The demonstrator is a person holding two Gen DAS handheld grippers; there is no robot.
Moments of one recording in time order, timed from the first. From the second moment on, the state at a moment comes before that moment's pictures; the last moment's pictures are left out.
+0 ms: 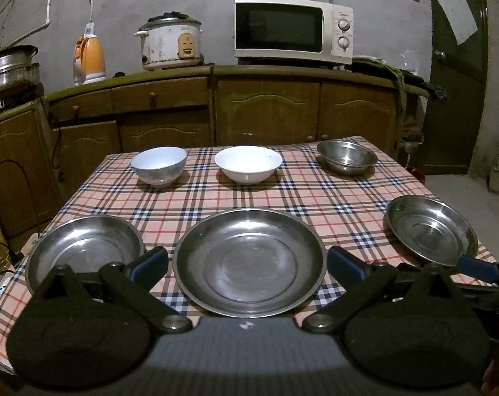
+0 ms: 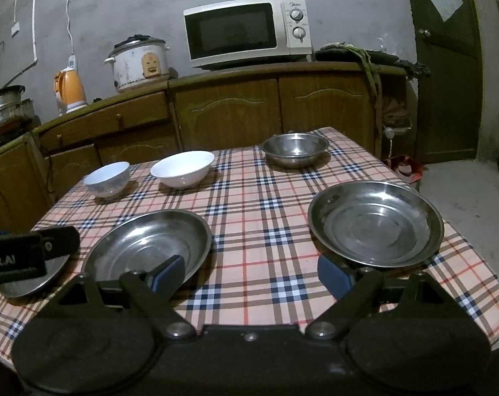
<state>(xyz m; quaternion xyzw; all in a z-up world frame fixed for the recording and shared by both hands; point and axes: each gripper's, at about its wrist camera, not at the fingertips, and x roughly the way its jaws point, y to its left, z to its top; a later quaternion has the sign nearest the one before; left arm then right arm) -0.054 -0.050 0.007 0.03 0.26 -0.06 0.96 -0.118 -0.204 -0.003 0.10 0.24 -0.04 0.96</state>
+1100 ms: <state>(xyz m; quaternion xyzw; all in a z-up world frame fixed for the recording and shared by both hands) -0.022 -0.031 -0.014 0.02 0.29 -0.04 0.96 -0.091 -0.185 -0.024 0.07 0.26 -0.04 0.96</state>
